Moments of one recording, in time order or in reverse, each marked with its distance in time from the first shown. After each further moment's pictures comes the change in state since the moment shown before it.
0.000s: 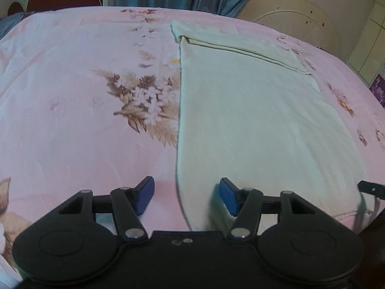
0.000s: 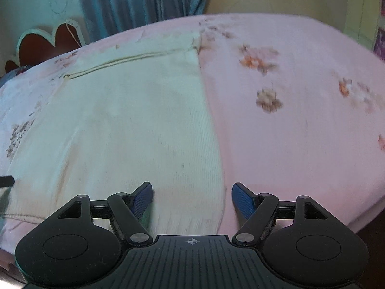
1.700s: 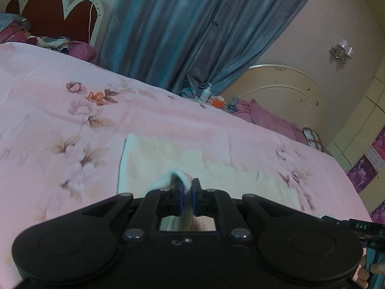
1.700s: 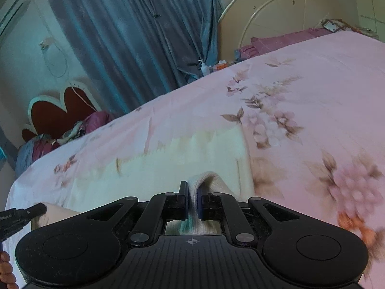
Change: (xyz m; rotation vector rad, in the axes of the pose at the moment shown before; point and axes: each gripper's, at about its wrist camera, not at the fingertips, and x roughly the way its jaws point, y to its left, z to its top) left arm 0.136 -0.013 0.267 -0.186 -0.272 -0.148; right arm 0.171 -0.003 0.296 0.171 -0.148 0.206
